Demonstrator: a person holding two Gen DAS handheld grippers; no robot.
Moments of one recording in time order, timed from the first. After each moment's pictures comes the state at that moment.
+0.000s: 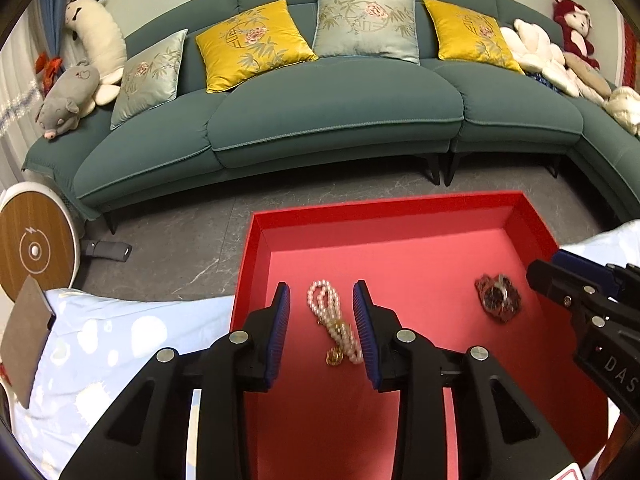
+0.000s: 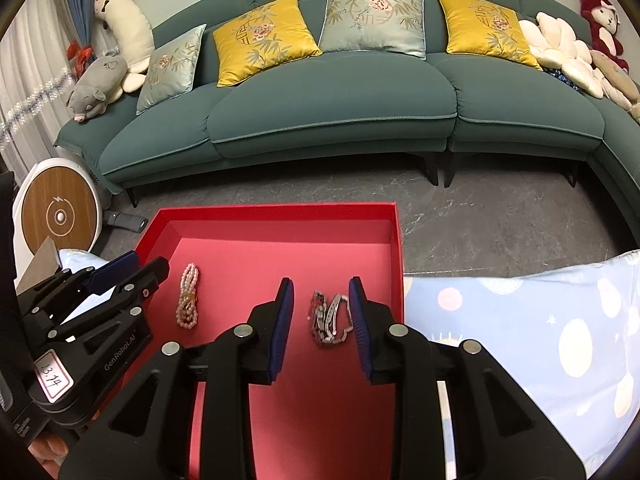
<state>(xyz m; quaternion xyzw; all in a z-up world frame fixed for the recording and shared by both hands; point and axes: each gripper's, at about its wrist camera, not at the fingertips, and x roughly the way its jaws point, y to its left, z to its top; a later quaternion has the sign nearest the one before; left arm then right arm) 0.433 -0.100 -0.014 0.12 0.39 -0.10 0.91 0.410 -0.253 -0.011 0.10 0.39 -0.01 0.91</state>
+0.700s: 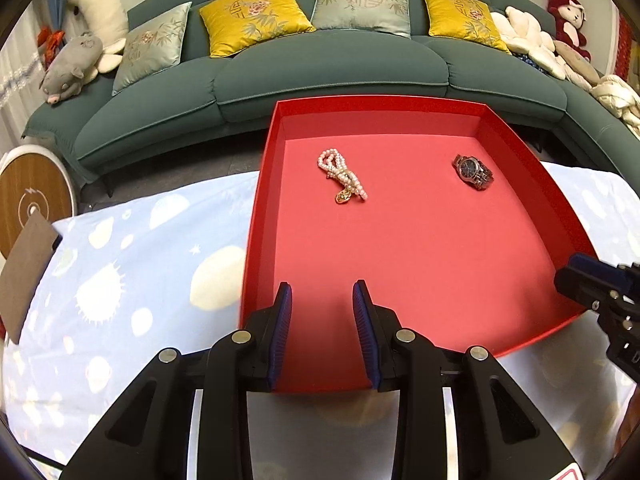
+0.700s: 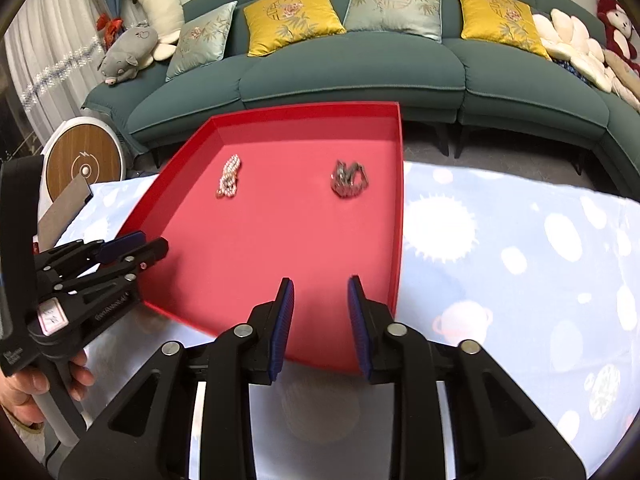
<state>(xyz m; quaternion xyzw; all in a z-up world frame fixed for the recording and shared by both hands) 0.339 -0.050 -0.037 0.10 0.43 -0.12 0.89 0.305 -0.236 -0.029 0.08 0.42 0.04 0.90</state>
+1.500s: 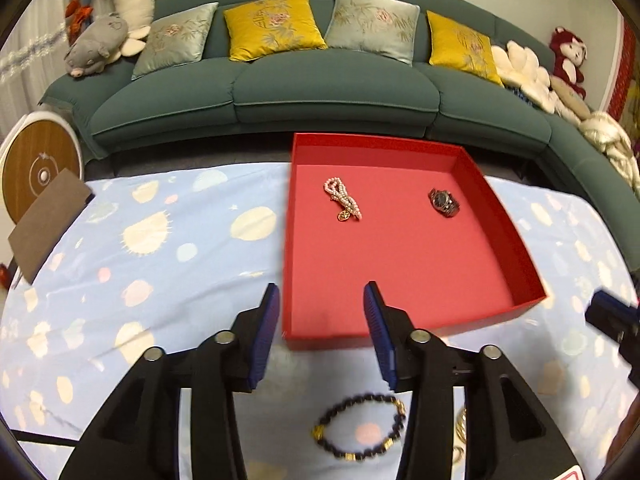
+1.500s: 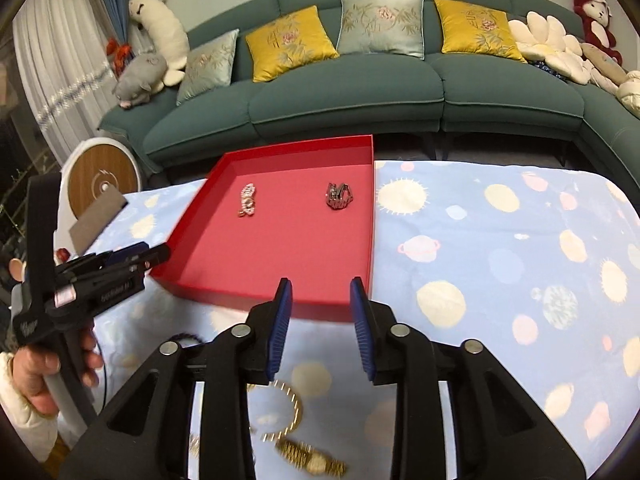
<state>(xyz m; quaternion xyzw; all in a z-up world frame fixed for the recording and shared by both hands) 0.247 -0.008 0.018 0.03 0.42 -0.12 0.90 0.187 -0.244 0.026 0.11 0.38 0.03 0.92</state>
